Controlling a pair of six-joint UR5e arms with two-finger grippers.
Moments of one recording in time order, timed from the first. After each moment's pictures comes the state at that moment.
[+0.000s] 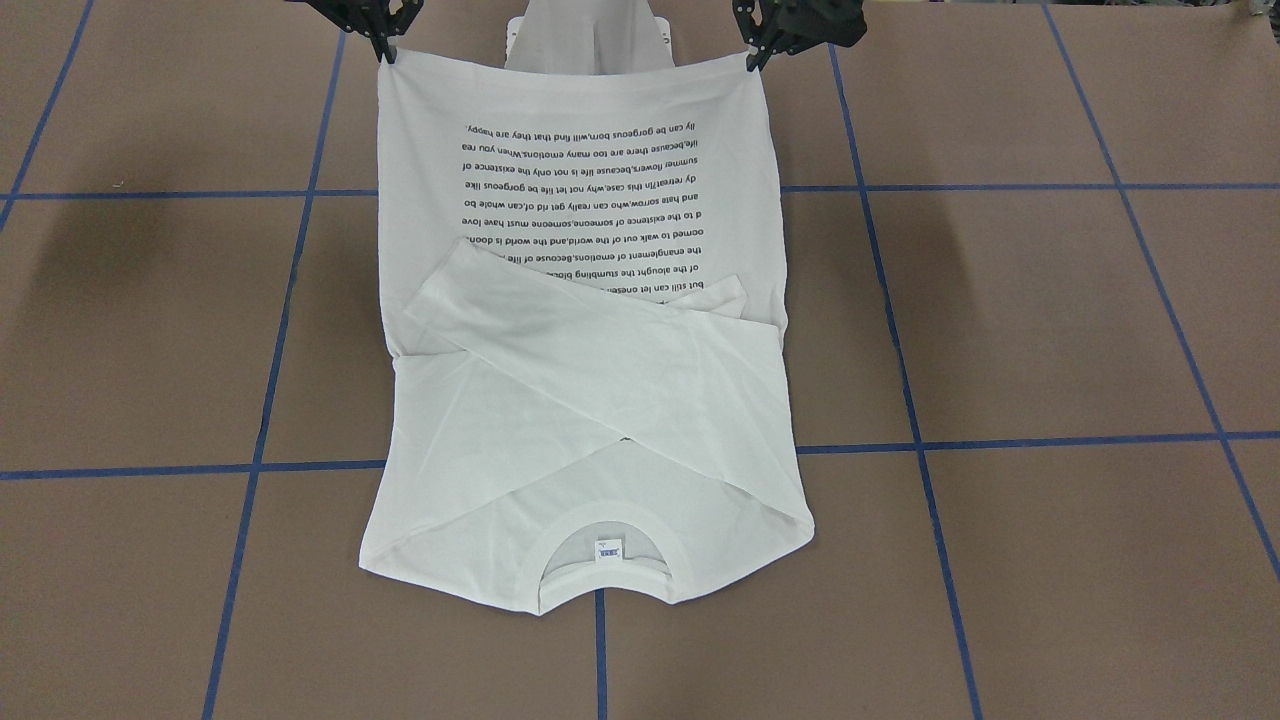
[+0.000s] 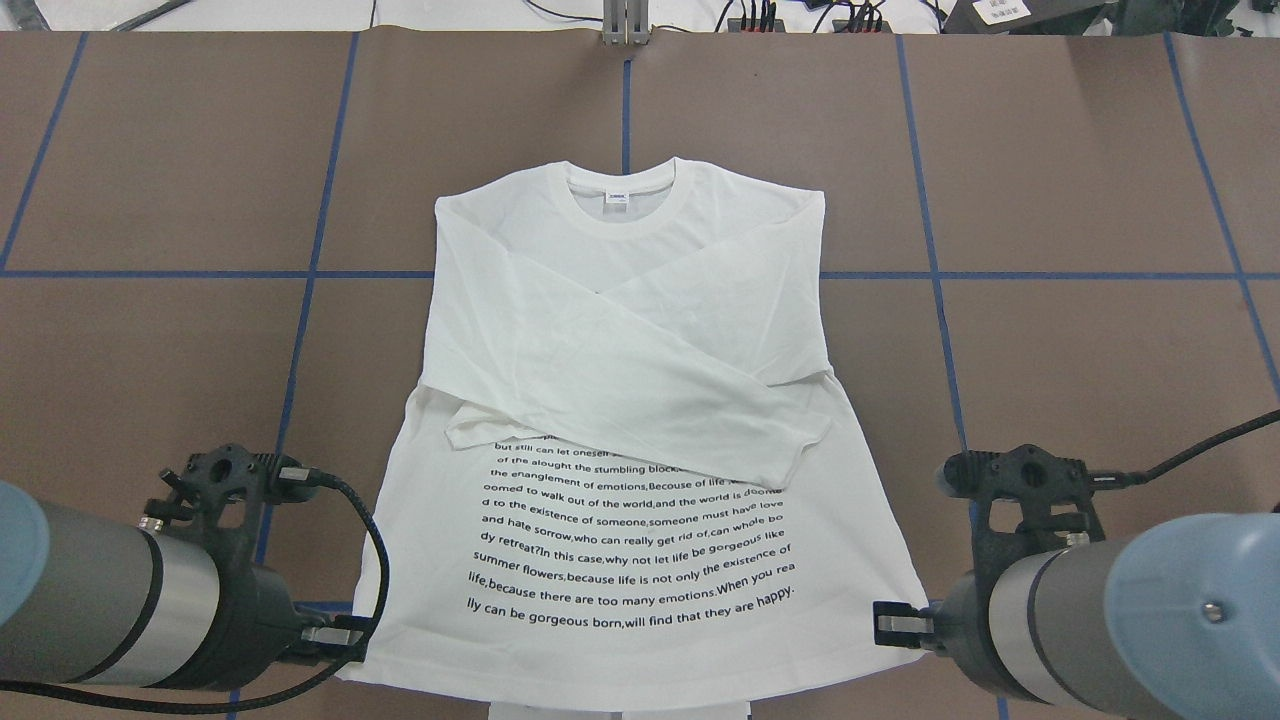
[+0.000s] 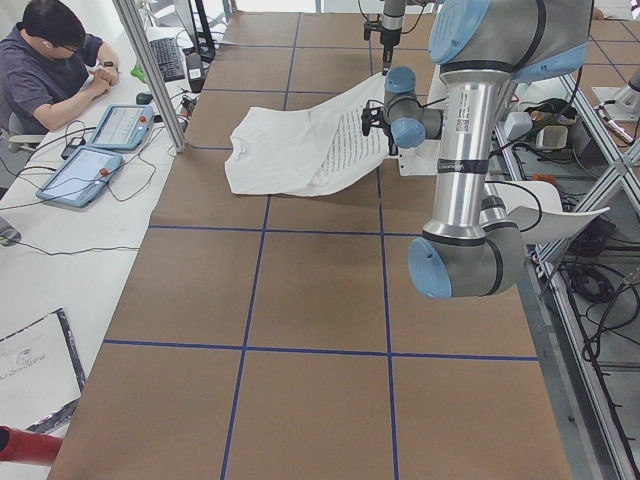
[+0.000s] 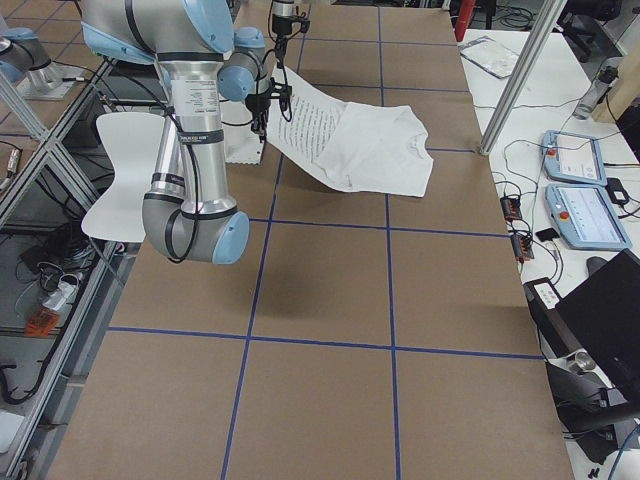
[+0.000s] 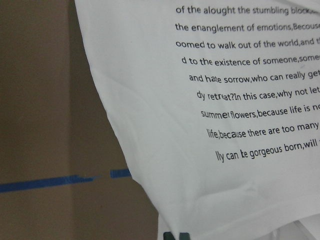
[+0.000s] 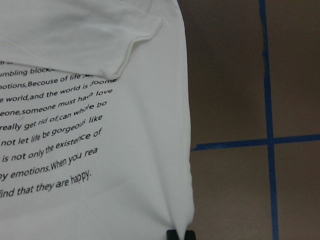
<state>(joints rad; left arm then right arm) -0.28 -1.72 -2.50 -1.51 -1.93 -1.37 0.21 -1.32 2.61 -2.10 1.74 1.53</state>
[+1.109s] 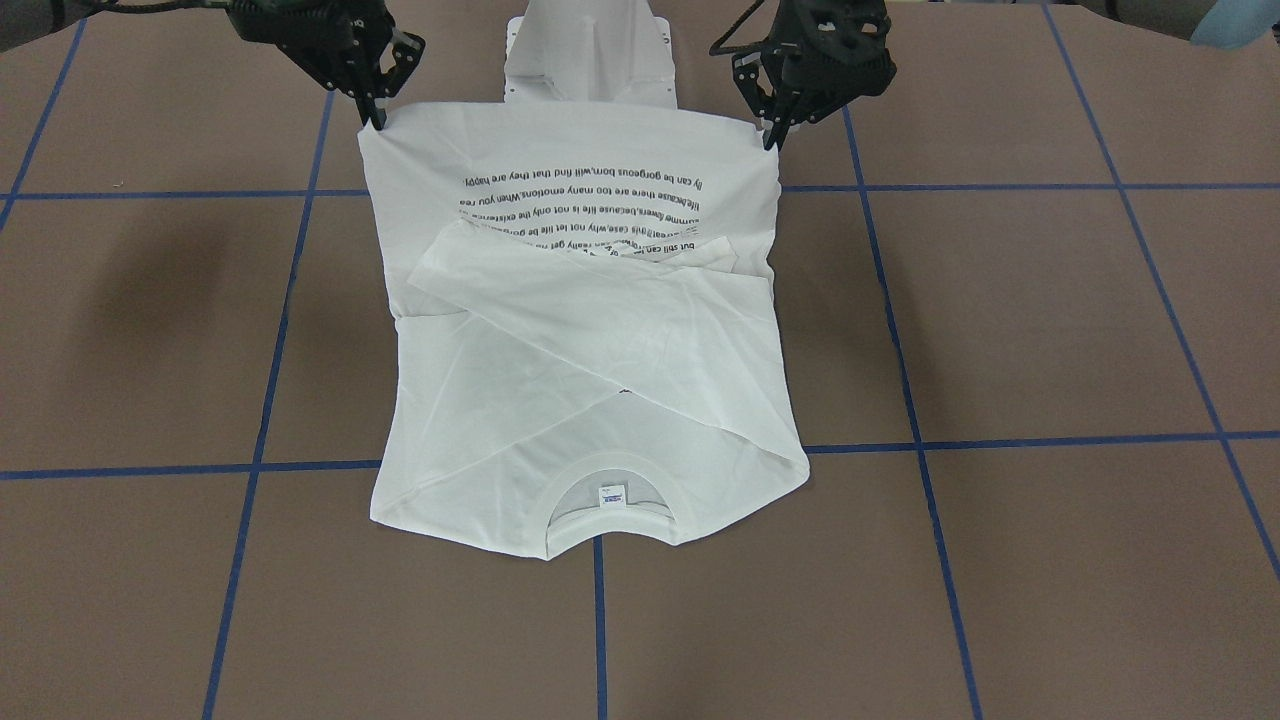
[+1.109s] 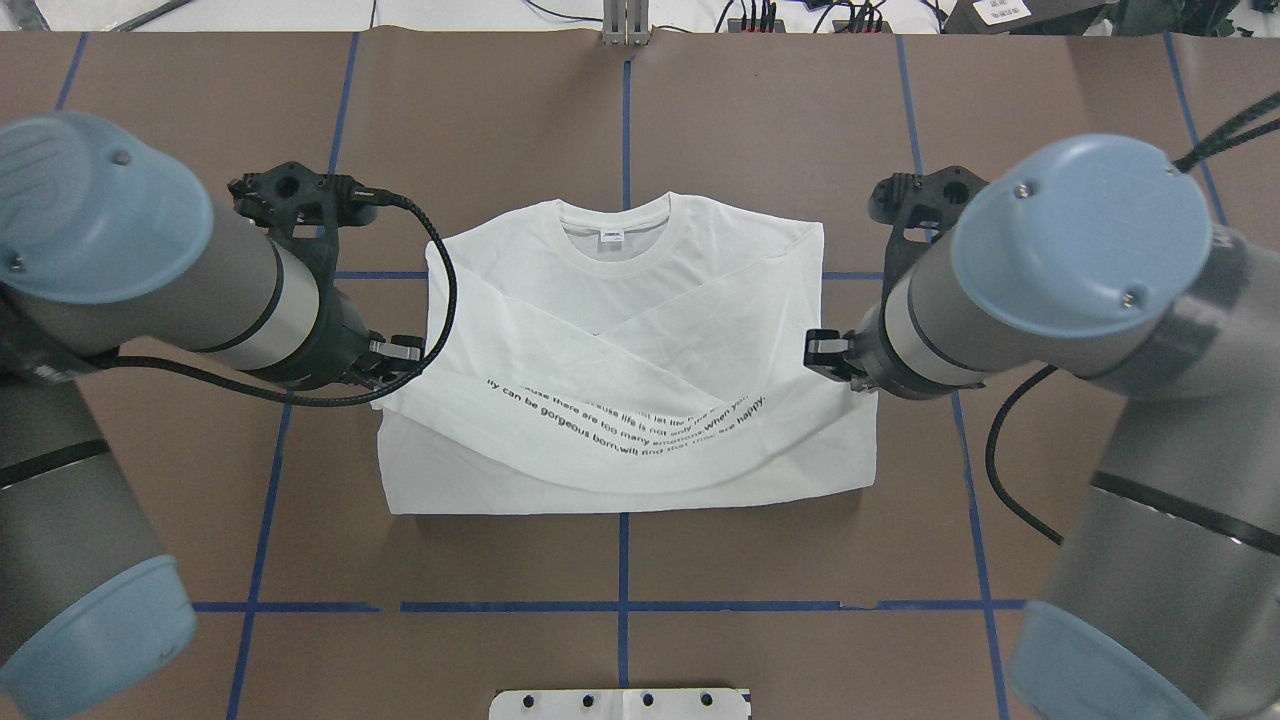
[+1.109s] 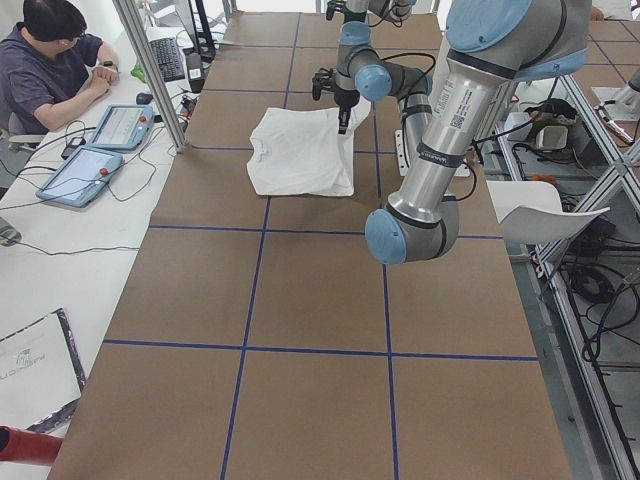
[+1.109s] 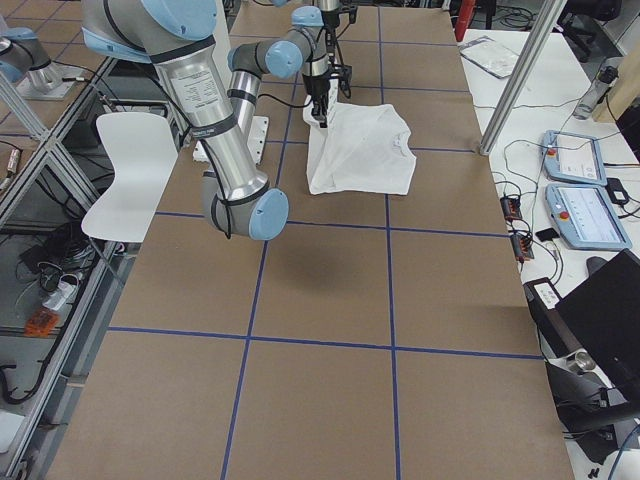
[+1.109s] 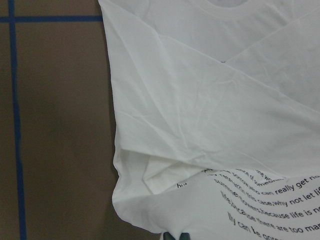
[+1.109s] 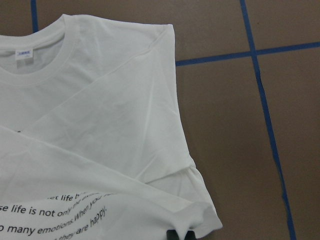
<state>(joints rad) -0.63 -2.08 -2.18 -1.26 -1.90 -1.09 0.59 -1.03 2.22 -2.06 1.79 1.29</state>
